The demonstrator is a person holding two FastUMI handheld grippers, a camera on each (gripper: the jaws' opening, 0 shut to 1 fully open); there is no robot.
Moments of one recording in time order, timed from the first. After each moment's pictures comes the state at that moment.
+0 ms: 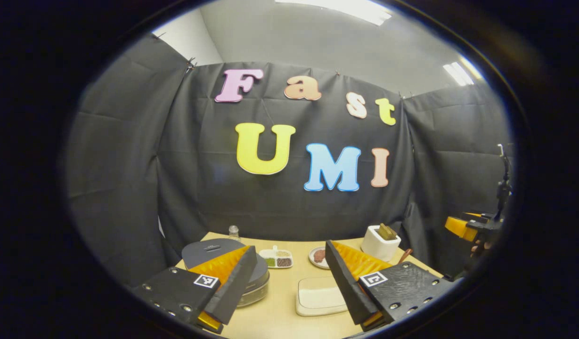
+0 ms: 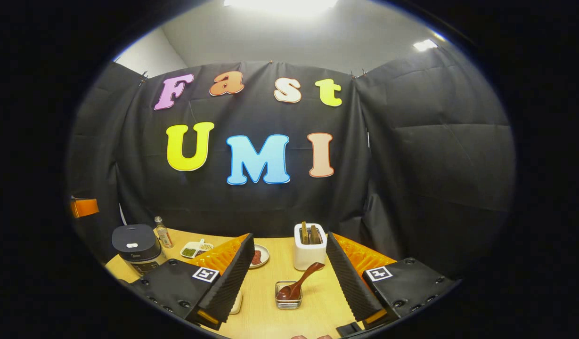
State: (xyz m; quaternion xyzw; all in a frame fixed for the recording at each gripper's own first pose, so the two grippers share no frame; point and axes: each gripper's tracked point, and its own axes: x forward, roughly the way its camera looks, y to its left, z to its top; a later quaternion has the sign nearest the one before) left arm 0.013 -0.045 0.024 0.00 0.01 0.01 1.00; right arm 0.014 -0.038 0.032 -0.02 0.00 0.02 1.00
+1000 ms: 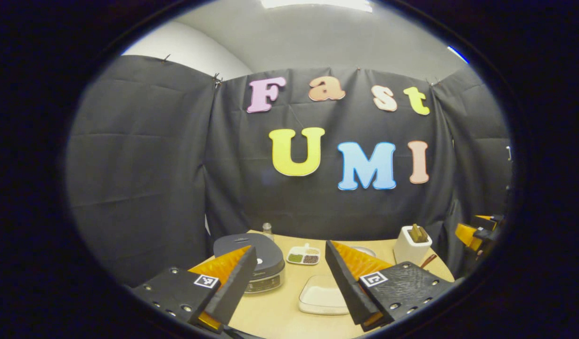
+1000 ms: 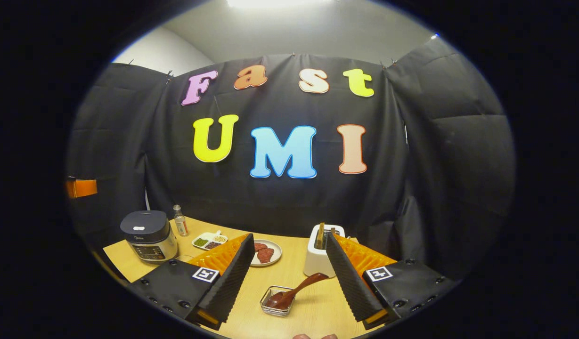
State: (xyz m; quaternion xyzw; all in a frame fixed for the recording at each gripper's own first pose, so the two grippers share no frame) left arm -0.018 -0.107 0.023 0.01 0.01 0.18 0.98; right arm 0.076 -0.064 0.001 -0.03 0.02 0.14 0.99
